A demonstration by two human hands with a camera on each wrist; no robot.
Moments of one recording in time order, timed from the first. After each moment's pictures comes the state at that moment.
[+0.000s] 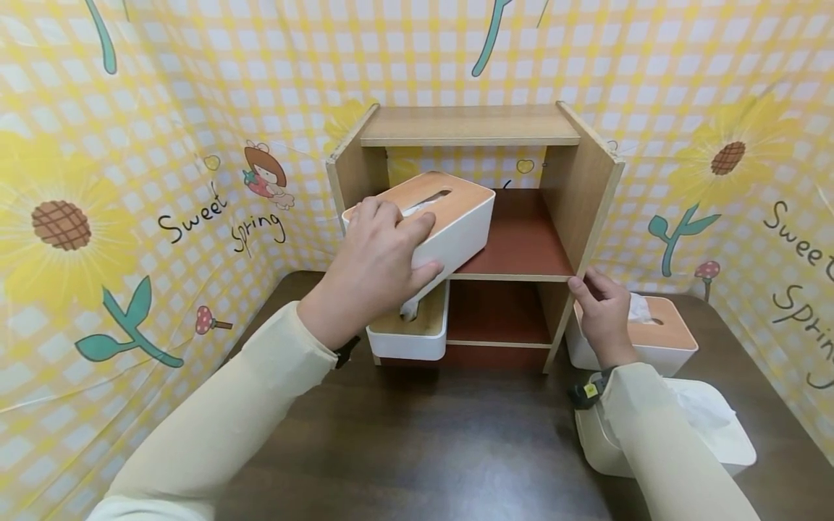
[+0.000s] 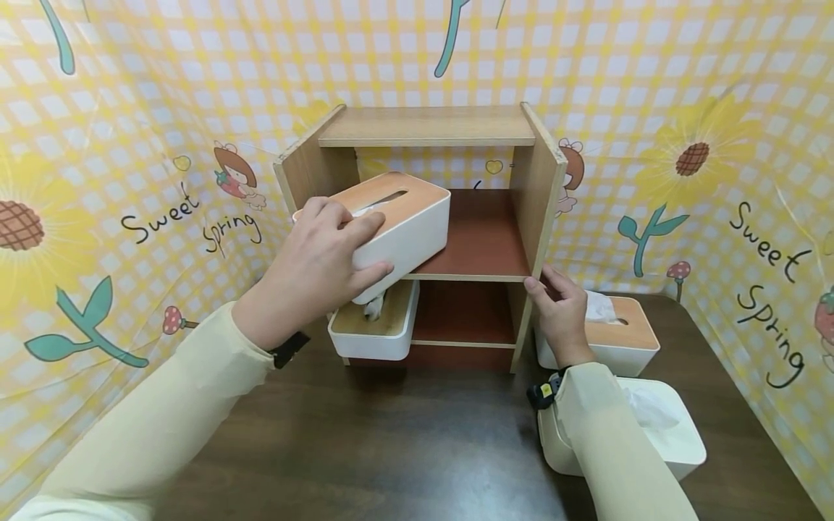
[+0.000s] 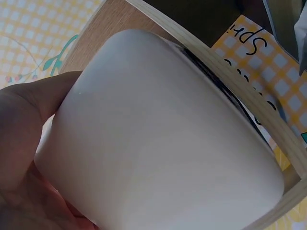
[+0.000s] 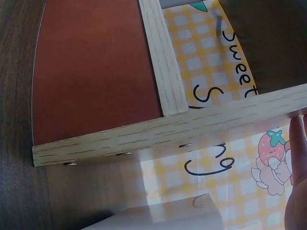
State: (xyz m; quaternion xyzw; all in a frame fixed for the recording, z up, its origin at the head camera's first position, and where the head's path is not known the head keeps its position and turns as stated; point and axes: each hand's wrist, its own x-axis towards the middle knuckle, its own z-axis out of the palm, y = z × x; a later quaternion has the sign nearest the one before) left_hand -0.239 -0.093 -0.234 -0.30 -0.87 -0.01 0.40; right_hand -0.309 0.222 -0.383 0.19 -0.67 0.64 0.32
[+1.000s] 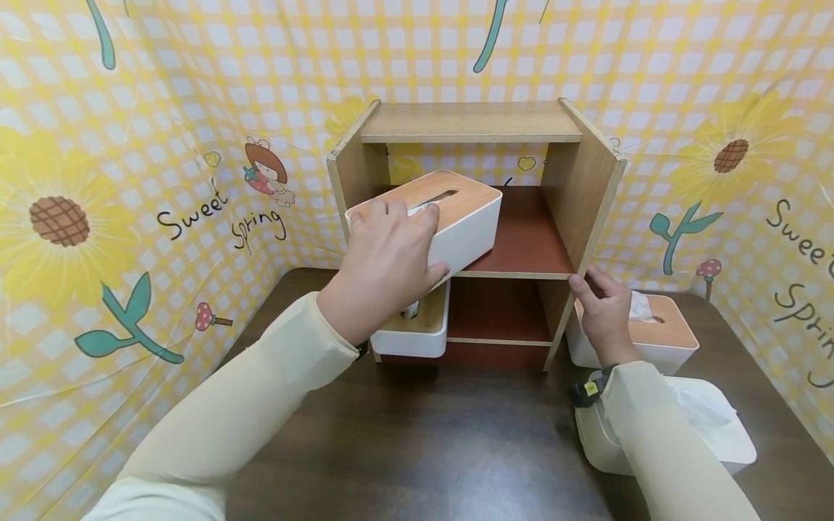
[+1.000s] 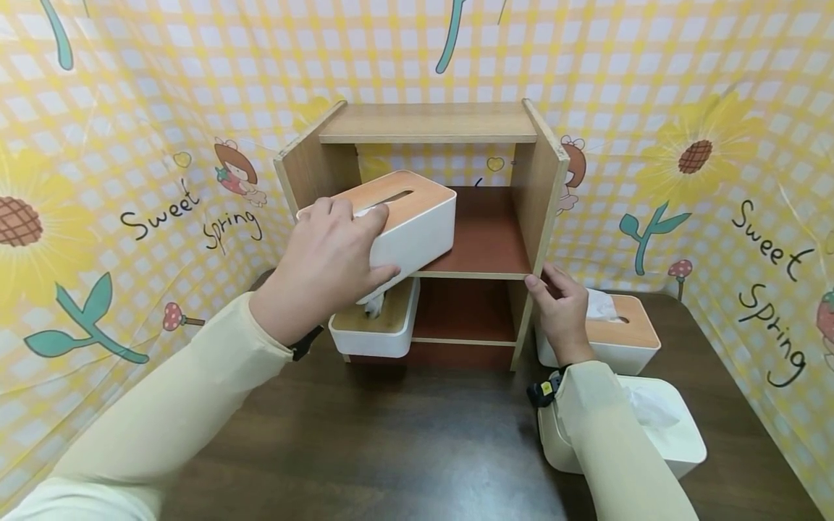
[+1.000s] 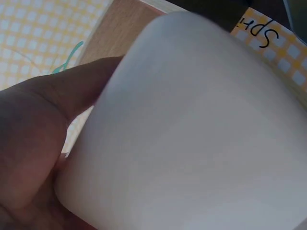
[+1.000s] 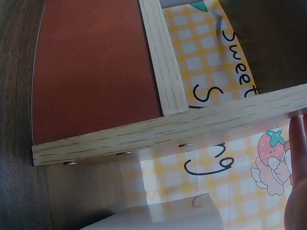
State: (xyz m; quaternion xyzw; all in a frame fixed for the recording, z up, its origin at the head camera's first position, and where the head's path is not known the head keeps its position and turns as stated) left_hand -0.230 -0.071 -0.225 -0.17 -0.93 0.09 0.30; right_hand -0.309 0.222 -0.383 0.19 -0.67 0.64 0.32
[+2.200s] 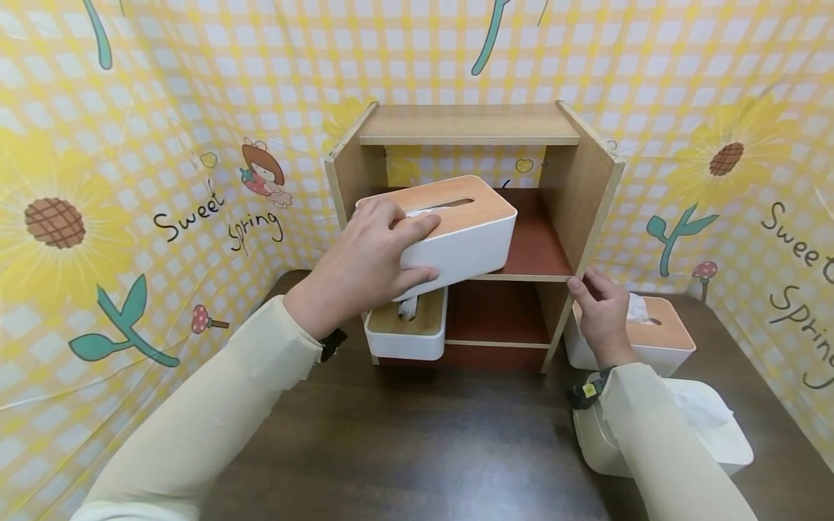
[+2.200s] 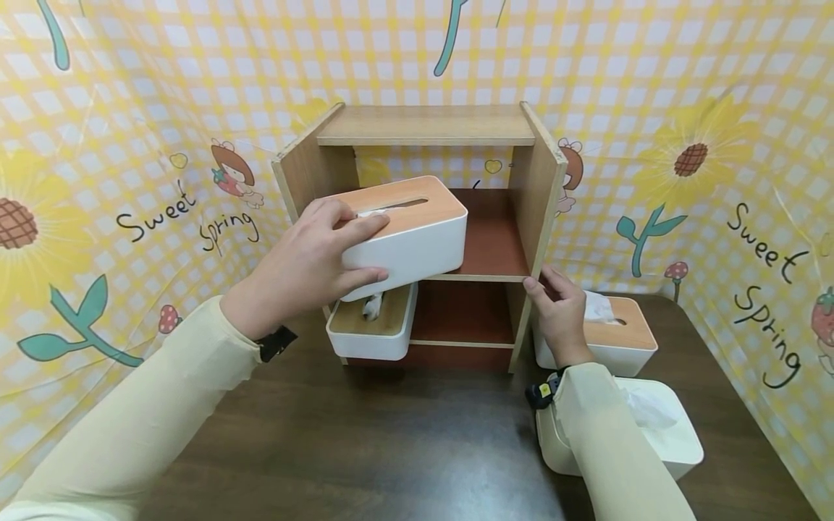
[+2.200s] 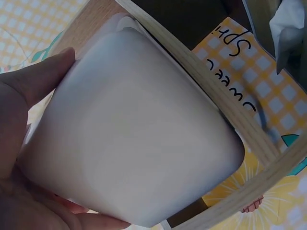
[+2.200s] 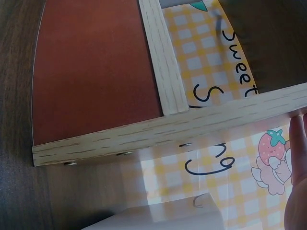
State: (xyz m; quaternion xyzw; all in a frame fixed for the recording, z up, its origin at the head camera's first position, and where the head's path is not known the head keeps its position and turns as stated) left_hand -0.252 -0.113 -0.236 -0.40 -0.84 -0.08 0.36; right_hand -0.310 0.223 -0.383 0.19 -0.67 0.64 0.32
